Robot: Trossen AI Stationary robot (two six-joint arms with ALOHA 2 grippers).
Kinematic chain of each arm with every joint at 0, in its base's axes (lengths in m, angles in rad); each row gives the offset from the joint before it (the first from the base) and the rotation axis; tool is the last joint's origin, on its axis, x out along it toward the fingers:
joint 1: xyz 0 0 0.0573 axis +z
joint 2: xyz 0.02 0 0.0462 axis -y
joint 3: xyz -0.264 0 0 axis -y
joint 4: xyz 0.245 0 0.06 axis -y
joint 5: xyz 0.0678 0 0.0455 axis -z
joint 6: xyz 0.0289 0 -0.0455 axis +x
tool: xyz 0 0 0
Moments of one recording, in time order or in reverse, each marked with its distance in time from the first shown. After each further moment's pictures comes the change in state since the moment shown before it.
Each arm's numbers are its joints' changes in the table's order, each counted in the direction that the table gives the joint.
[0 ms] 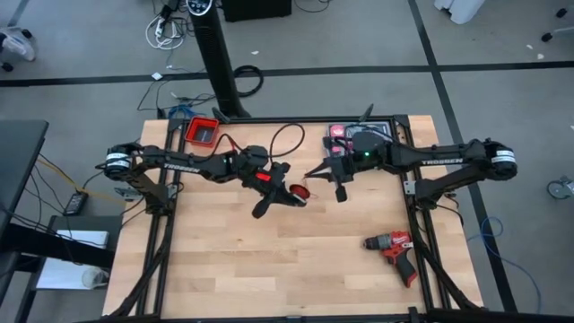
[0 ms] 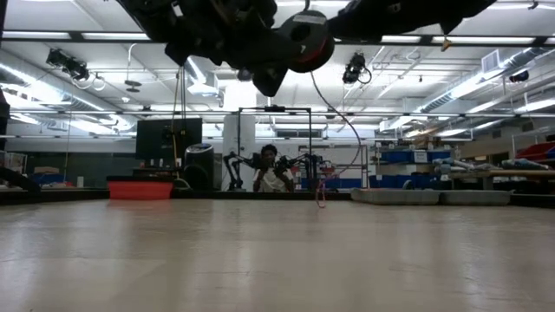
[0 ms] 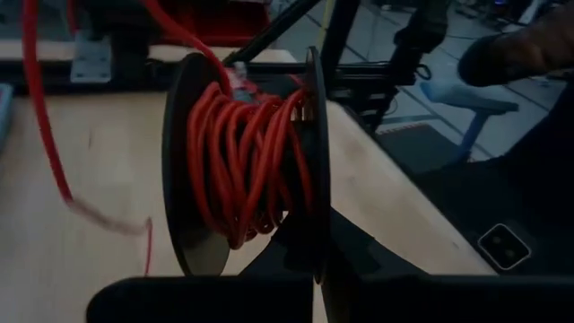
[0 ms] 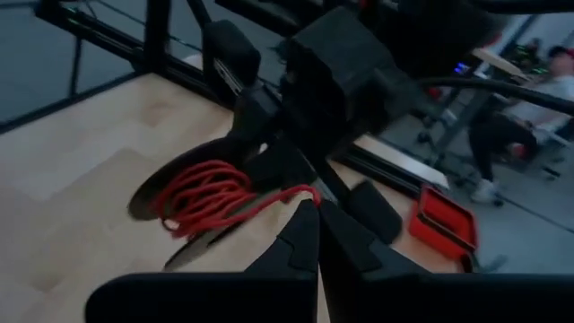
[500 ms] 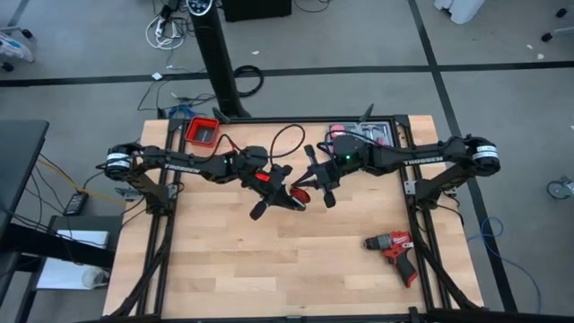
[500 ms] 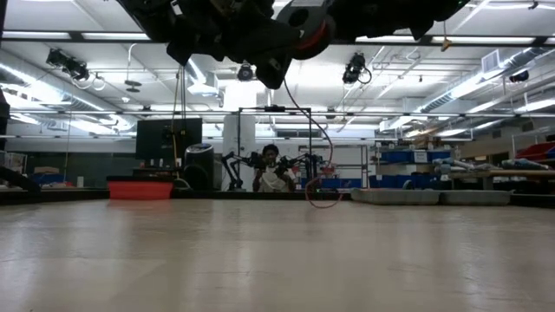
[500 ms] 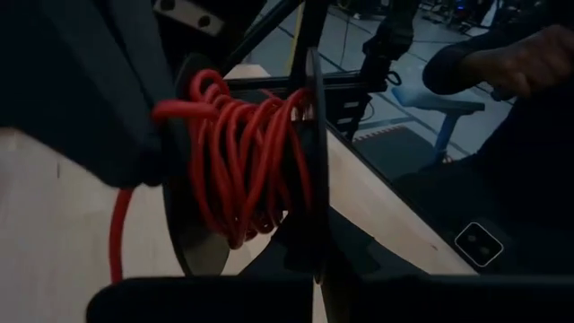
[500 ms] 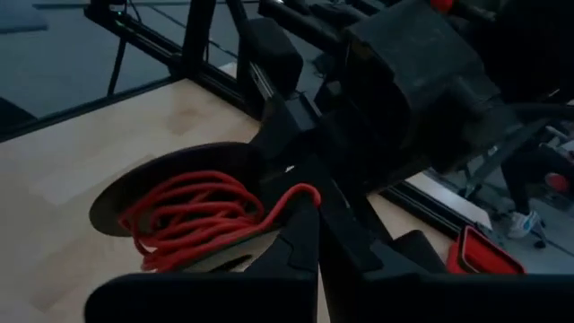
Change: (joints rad) left arm -0.002 0.000 -0.001 0.044 0.069 0.025; right arm 0.035 -0.198 0.120 0.056 -0.107 -0.059
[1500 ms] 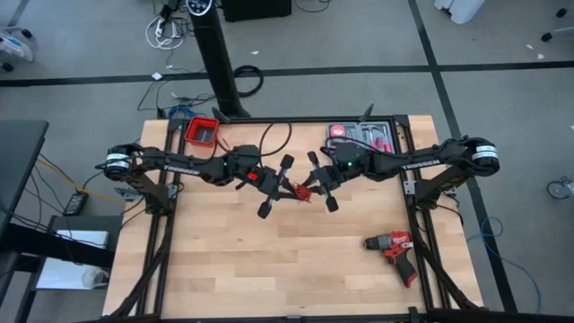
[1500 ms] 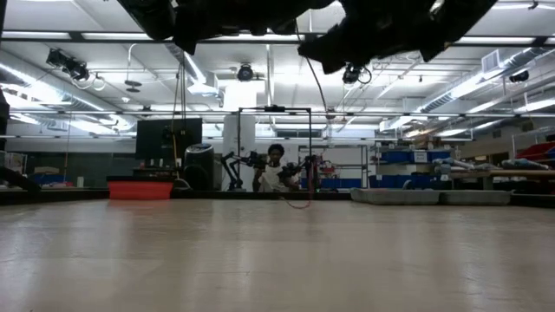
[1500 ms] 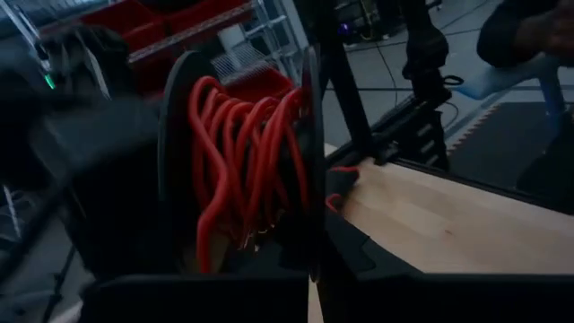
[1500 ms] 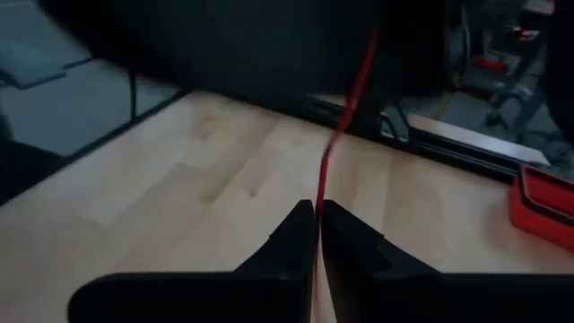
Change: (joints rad) left arm -0.030 0.001 0.000 0.292 -0.123 0.422; right arm -0.001 0.002 -0.145 0.142 -0.017 0.245
